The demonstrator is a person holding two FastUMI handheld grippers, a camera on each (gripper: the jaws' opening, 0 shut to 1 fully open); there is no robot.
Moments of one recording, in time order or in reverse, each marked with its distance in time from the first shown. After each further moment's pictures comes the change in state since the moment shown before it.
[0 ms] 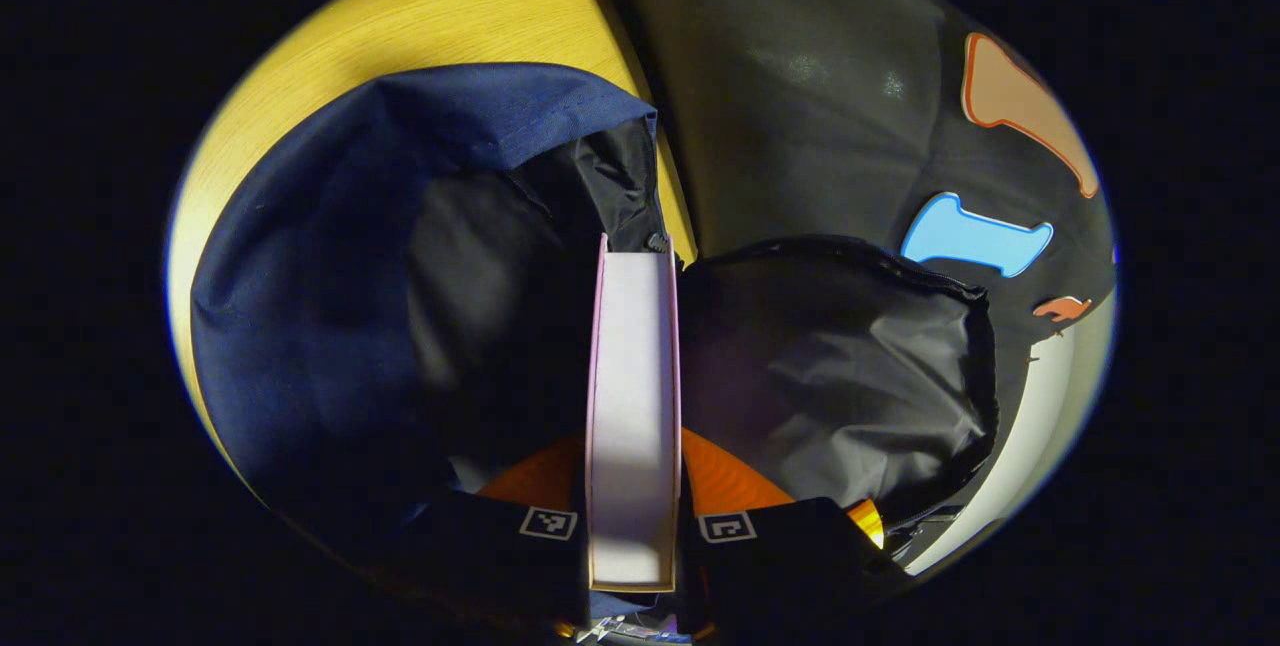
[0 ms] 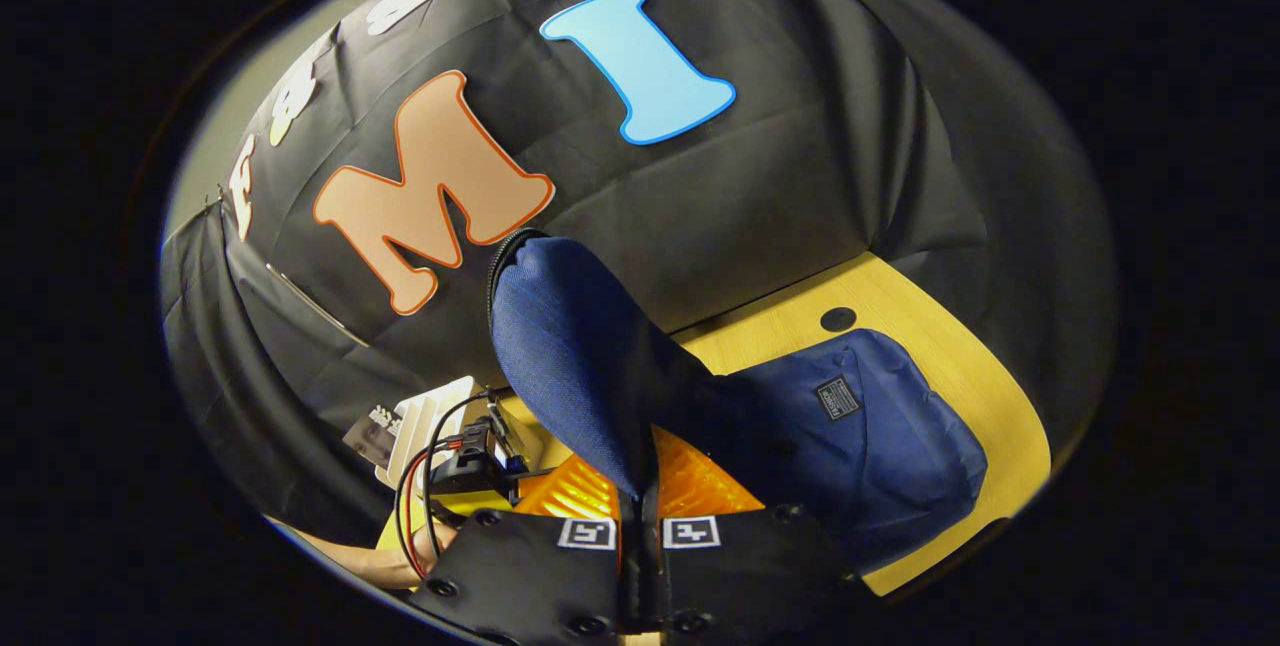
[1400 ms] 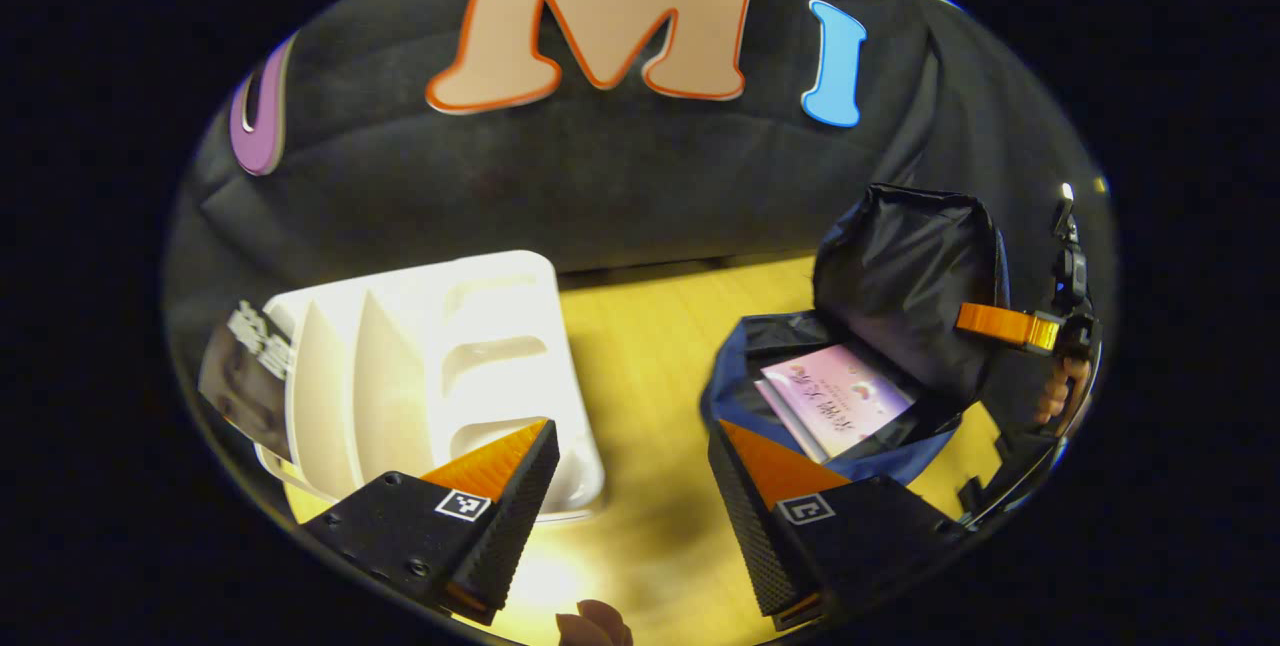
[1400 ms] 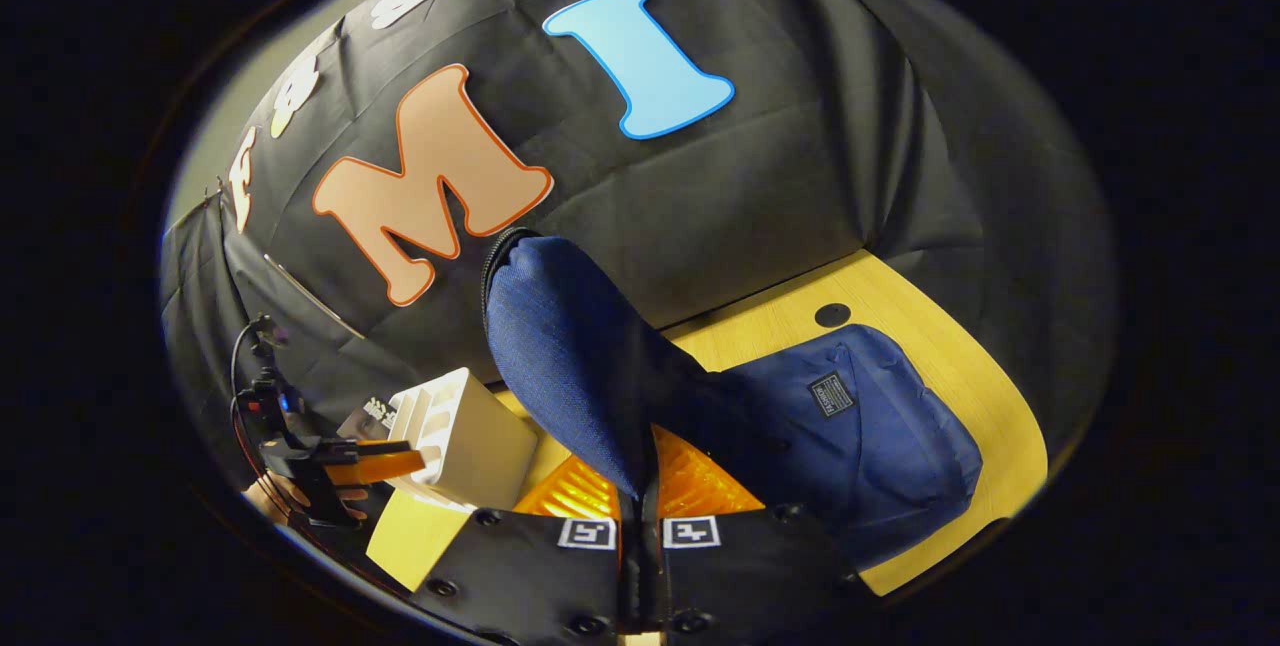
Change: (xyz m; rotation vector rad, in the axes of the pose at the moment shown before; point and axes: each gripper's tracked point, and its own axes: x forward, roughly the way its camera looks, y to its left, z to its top) left arm -0.284 -0.012 0.136 1.214 -0.320 0.639; right arm 0.000 0.000 -0.005 -0.016 0.009 -0.021
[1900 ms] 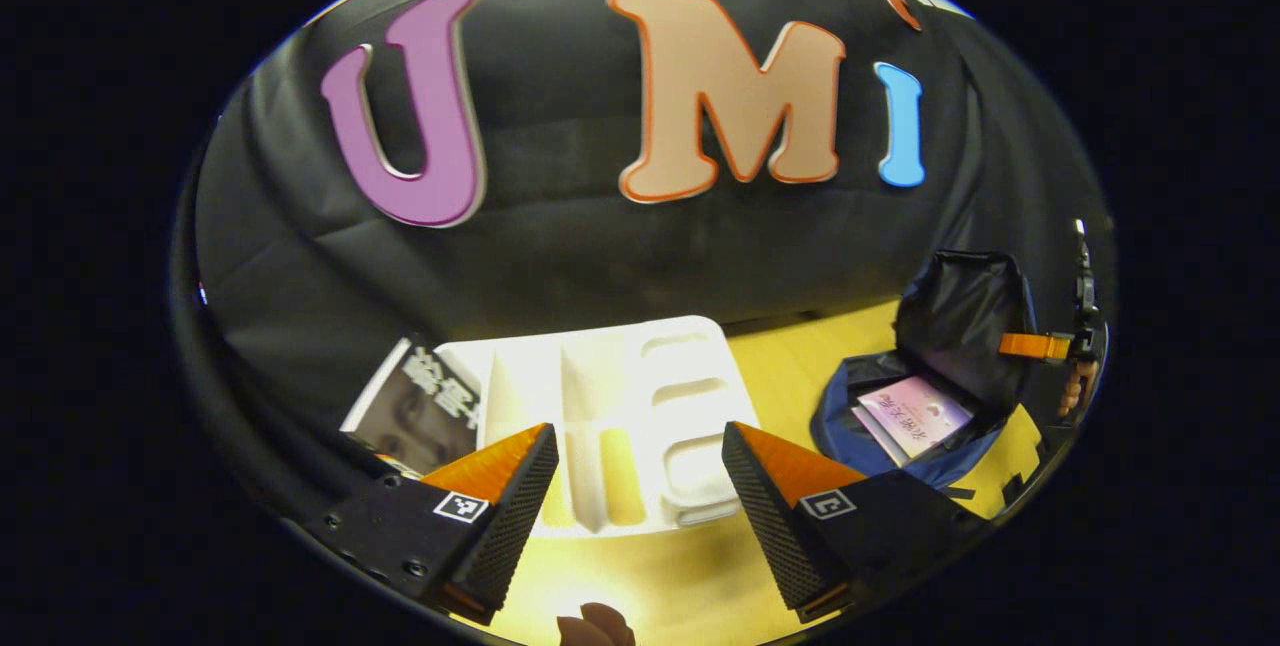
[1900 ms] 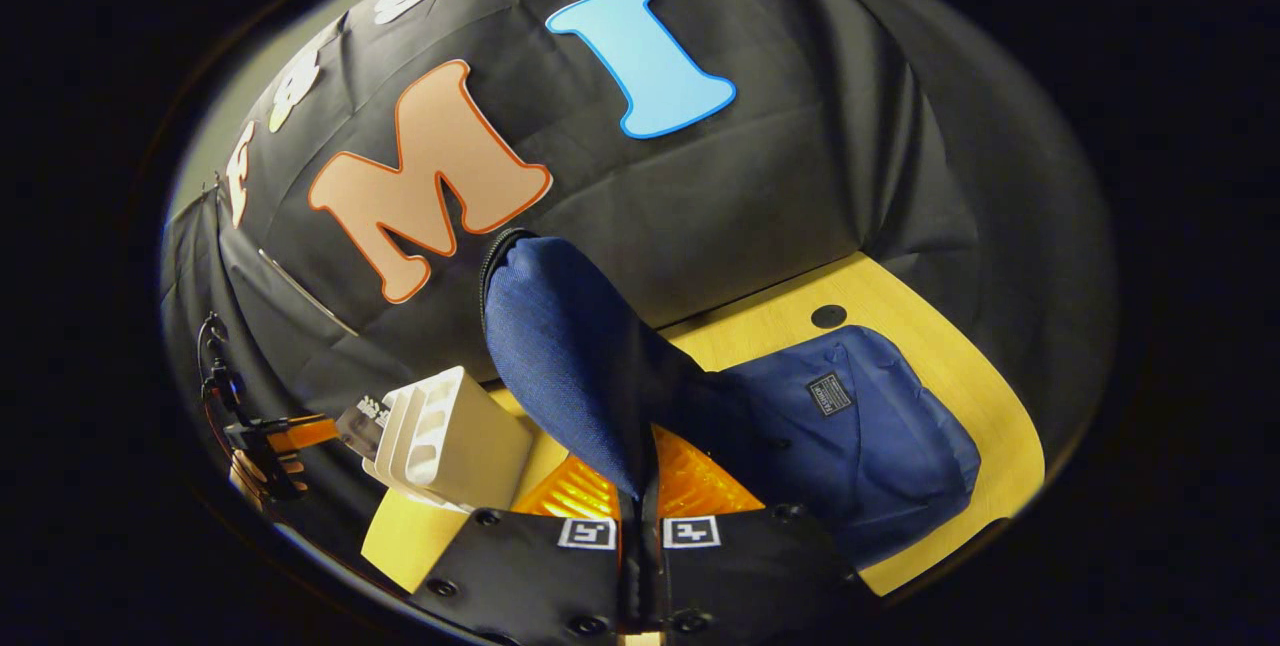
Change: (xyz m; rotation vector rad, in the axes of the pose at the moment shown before) left arm -0.093 0.129 0.036 -0.008 -0.128 0.220; right arm -0.001 0.000 -0.001 -0.015 -0.004 -0.023
